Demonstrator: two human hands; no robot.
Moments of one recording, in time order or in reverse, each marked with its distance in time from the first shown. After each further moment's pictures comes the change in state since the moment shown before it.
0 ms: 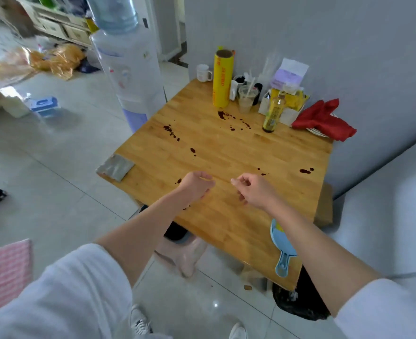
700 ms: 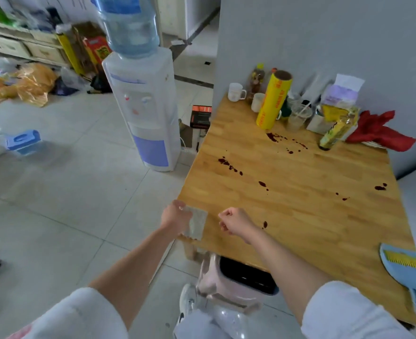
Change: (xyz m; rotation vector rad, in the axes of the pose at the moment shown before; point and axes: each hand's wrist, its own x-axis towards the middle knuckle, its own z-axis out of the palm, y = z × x) left_hand 0.199 -0.114 -0.375 0.241 0.077 -0.017; right_hand 0.206 -0.233 0.313 0.258 -0.018 0.402
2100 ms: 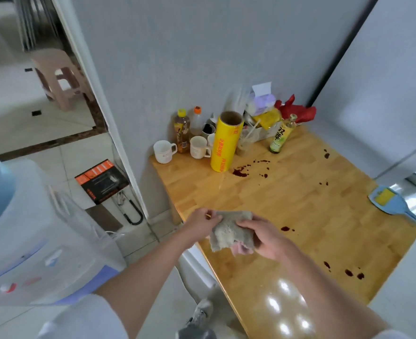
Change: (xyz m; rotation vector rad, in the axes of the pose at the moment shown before) left_hand 0.361 0.307 -0.050 0.433 -0.923 0.676; right_hand 0.209 -0.242 -0.059 1.418 0.502 0.155
